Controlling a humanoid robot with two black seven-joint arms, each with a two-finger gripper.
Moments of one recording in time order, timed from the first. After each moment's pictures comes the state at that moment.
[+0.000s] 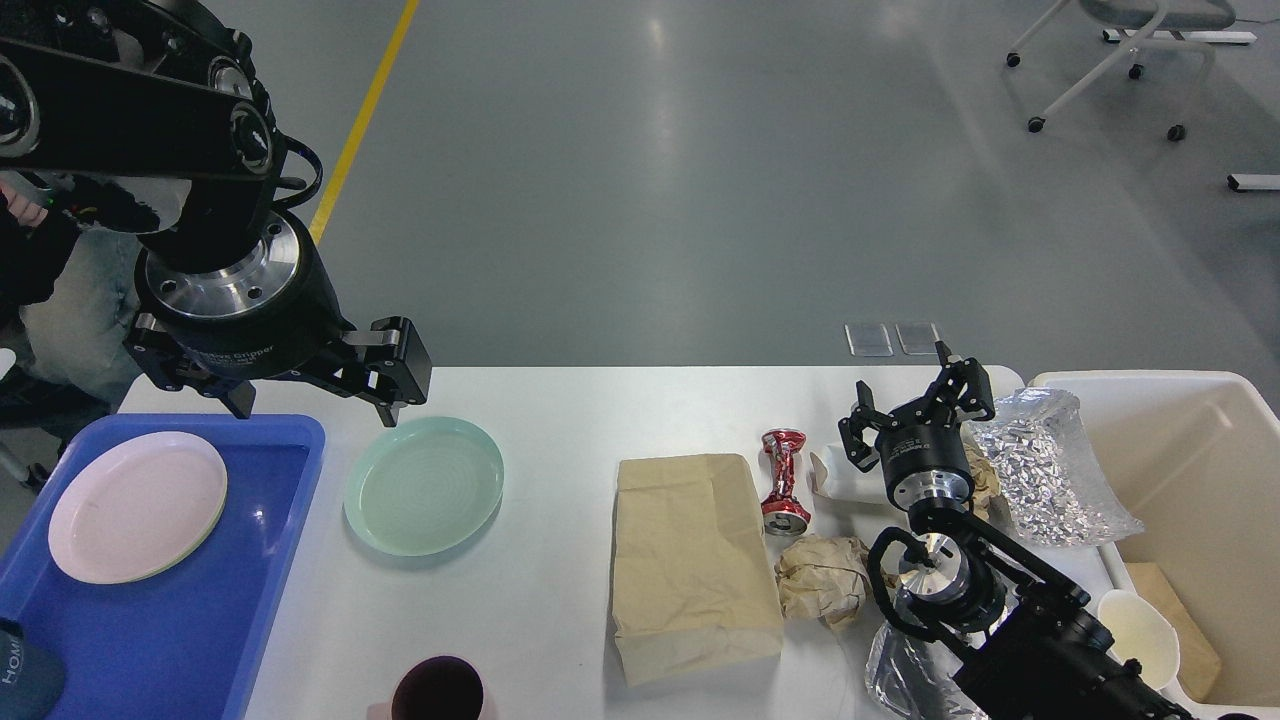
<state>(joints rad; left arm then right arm) -2.63 0.13 1.38 -1.72 -0.30 -0.69 0.26 0.43 -0.08 0.86 0.79 -0.02 -0.01 0.58</state>
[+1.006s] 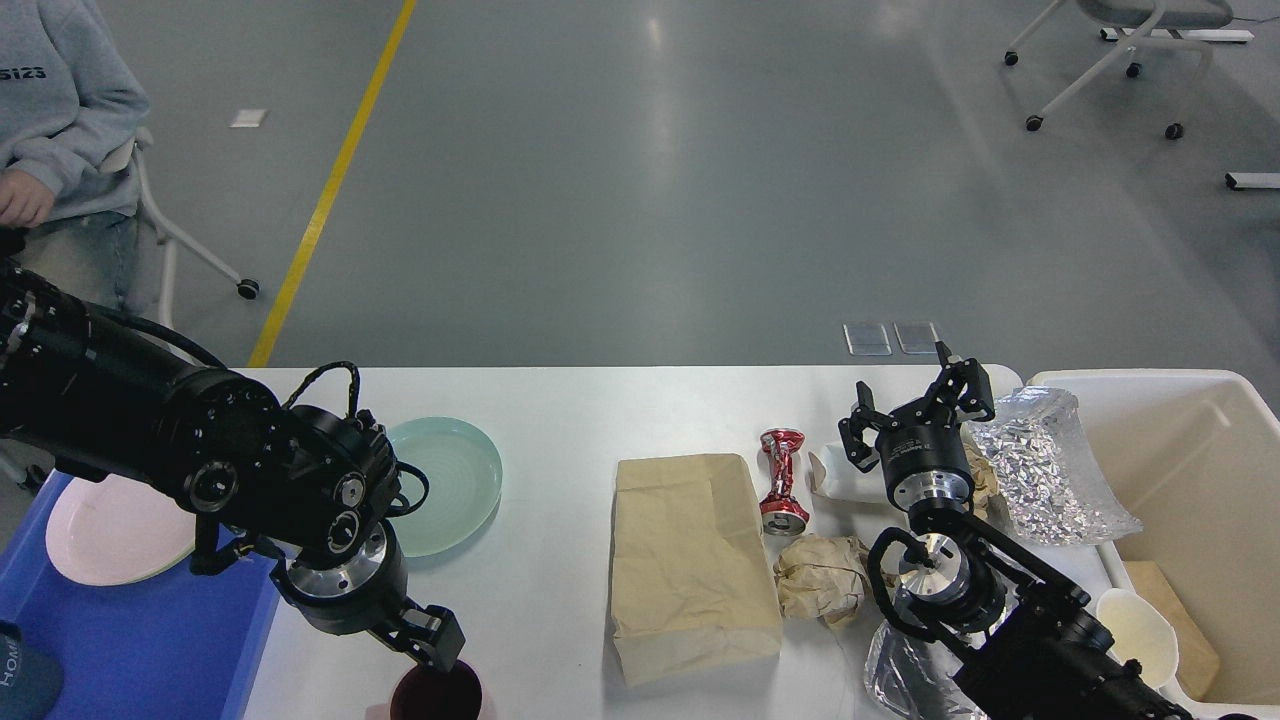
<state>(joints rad) -1.83 0.22 1.10 -1.68 0.29 -0.36 0.26 0.43 -0.08 0.86 0.79 -0.02 -0.01 0.58</state>
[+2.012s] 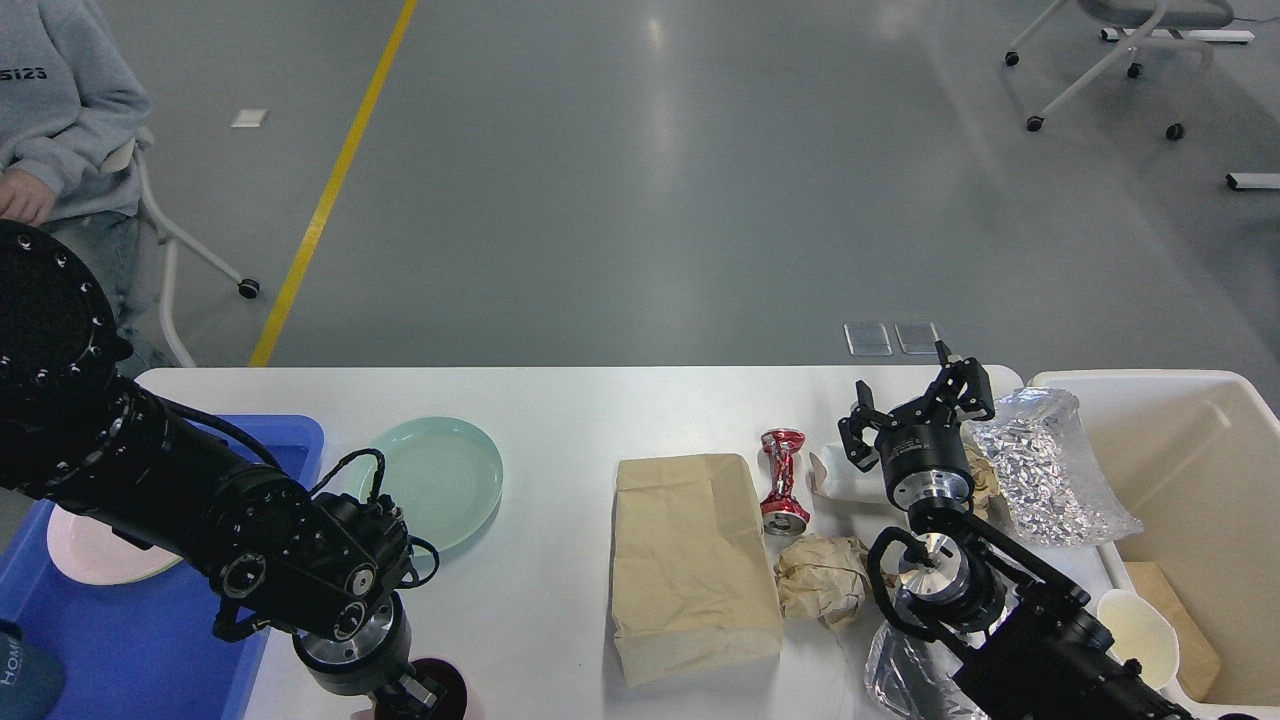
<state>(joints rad) -1.59 0.17 1.09 -1.58 0.47 -0.28 0.26 0.43 -0.08 0.86 0.79 -0.02 -0.01 0.58</state>
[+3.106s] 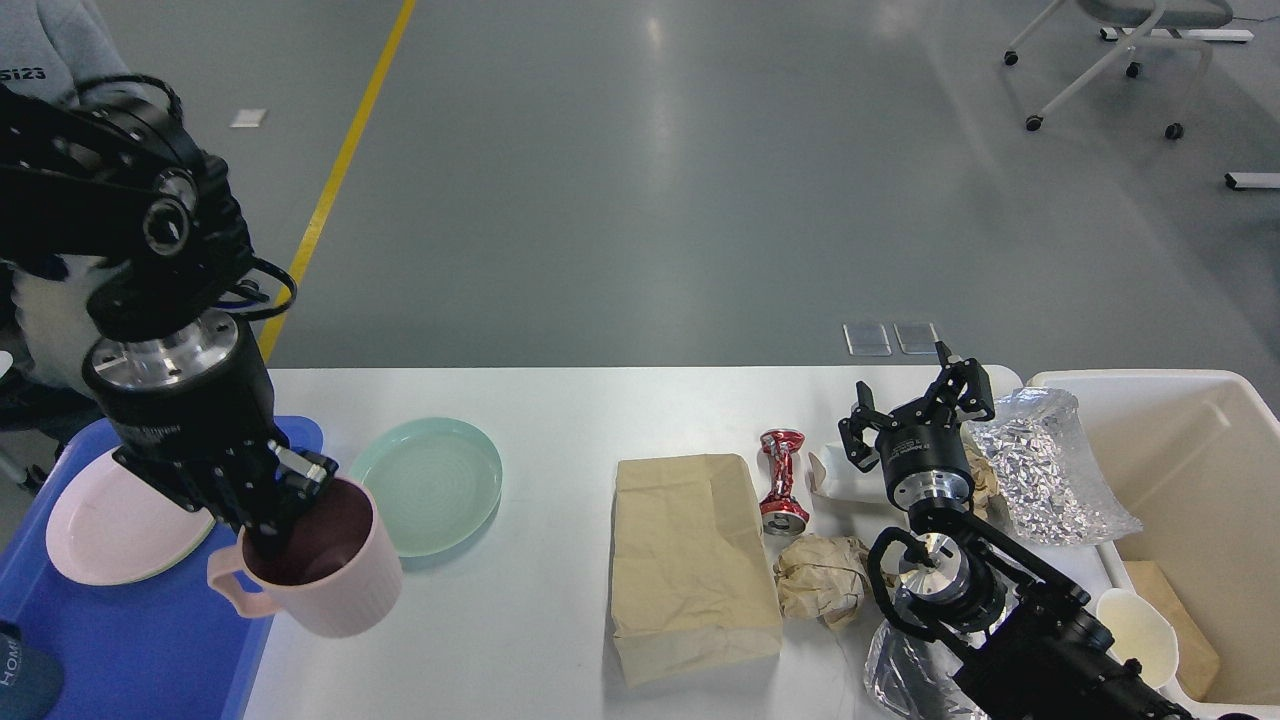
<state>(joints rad) -2.46 0.36 1.35 -1.67 0.16 -0.96 0.03 0.43 -0.08 0.86 0.79 -0.02 -0.01 0.58</state>
